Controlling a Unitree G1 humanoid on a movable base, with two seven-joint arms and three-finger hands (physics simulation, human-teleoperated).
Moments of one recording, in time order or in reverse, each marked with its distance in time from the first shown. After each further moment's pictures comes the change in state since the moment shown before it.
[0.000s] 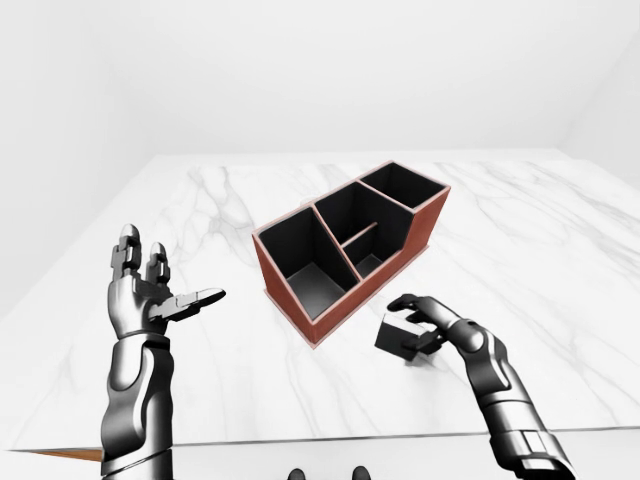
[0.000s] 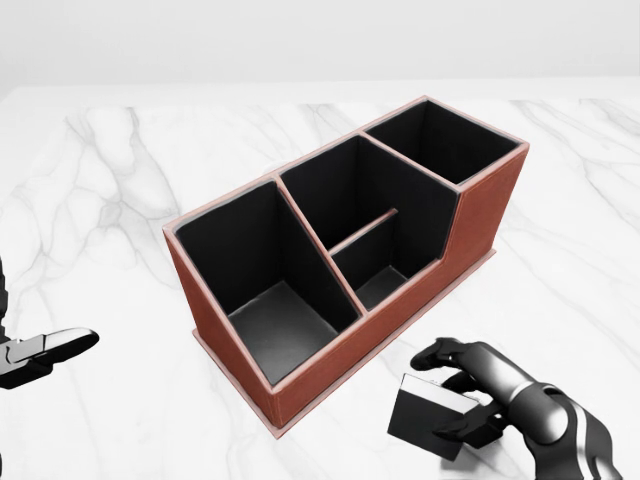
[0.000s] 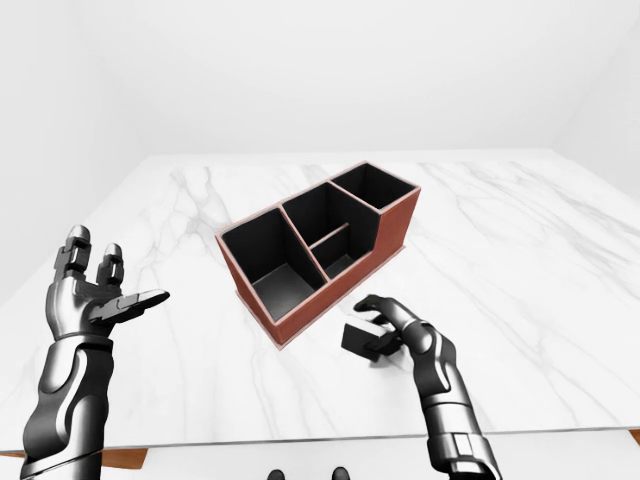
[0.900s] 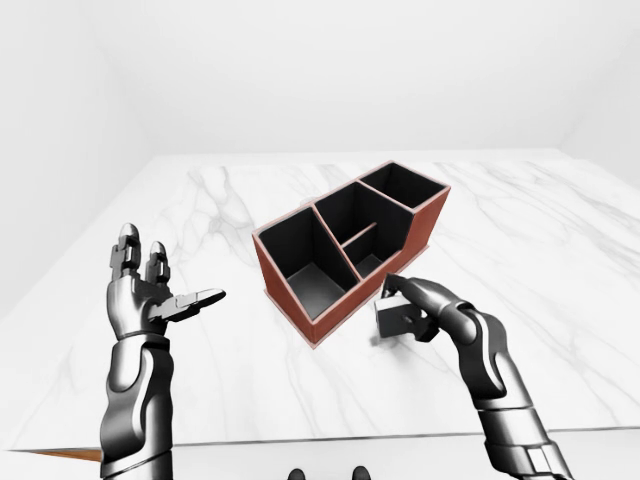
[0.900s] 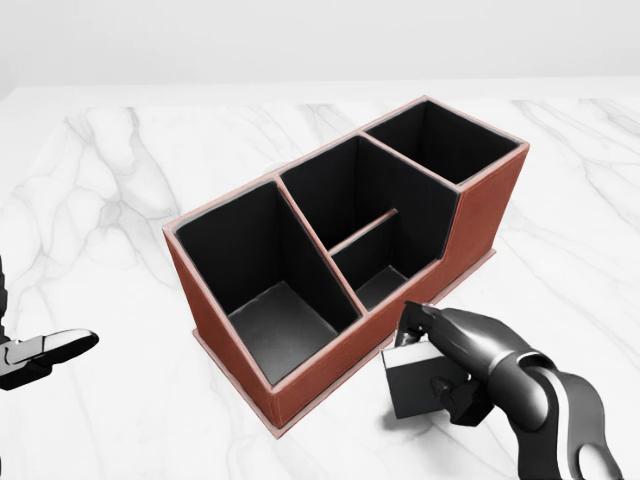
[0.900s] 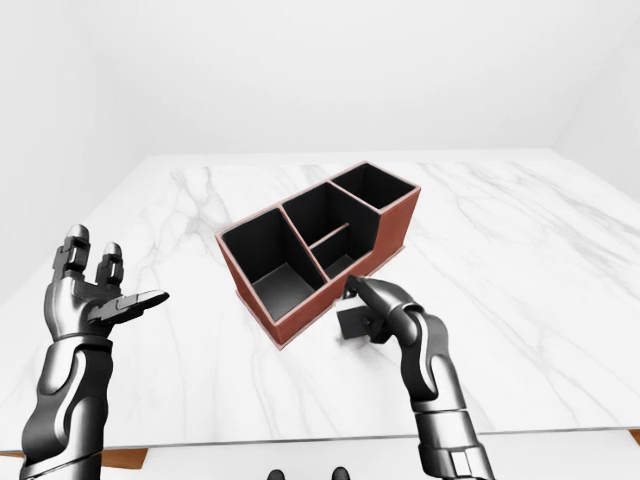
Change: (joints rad) left arm 0.007 -0.004 0.000 -0.017 -0.004 0.000 -0.005; right arm 0.031 0.030 0.068 -0.371 -0.253 0.000 0.171
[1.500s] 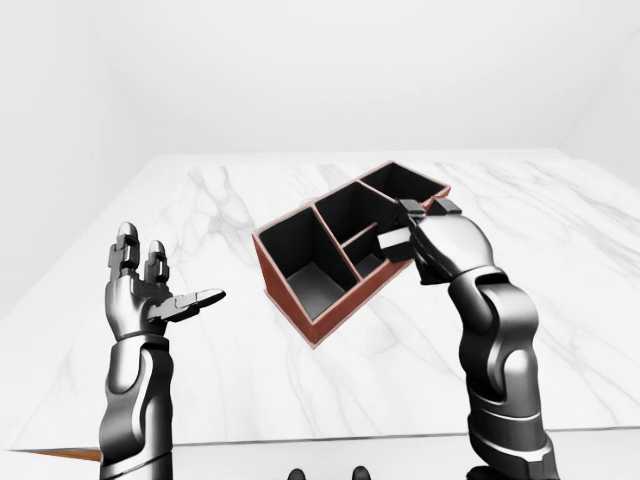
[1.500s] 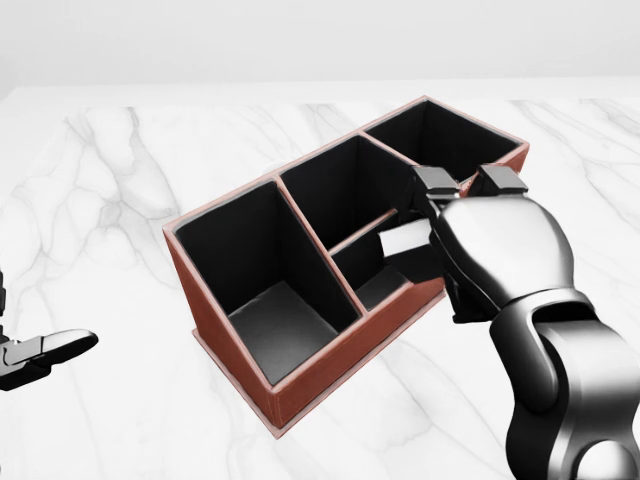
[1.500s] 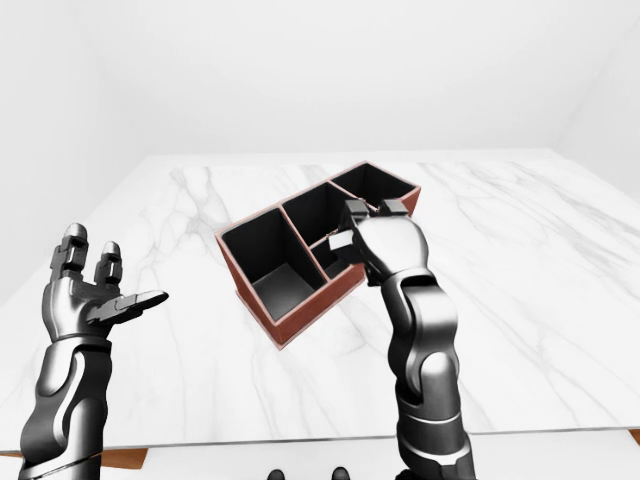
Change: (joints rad) left arm 0.006 -0.005 0.000 -0.020 0.000 0.000 0.002; right arm -0.105 0.127 -0.010 -0.471 -0.413 0.000 0.000
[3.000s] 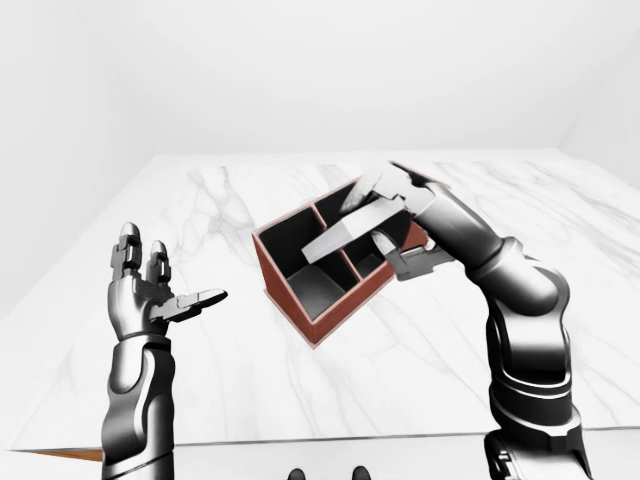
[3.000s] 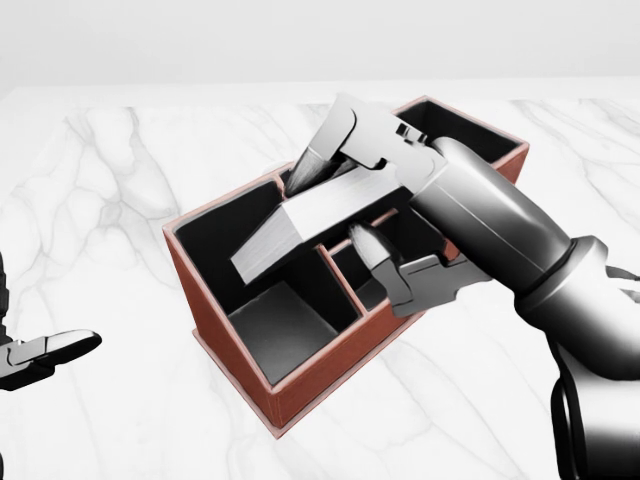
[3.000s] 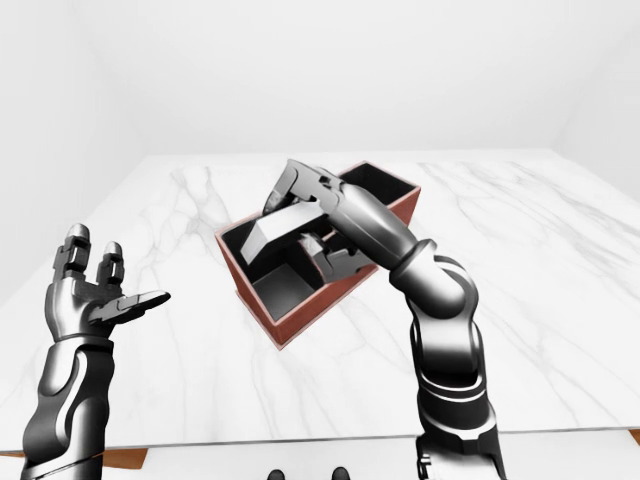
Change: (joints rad) left arm 0.000 -0.004 -0.006 0.002 0.008 0.000 0.003; right arm -0.152 -0.152 -0.018 -0.052 1.106 0.000 0.000
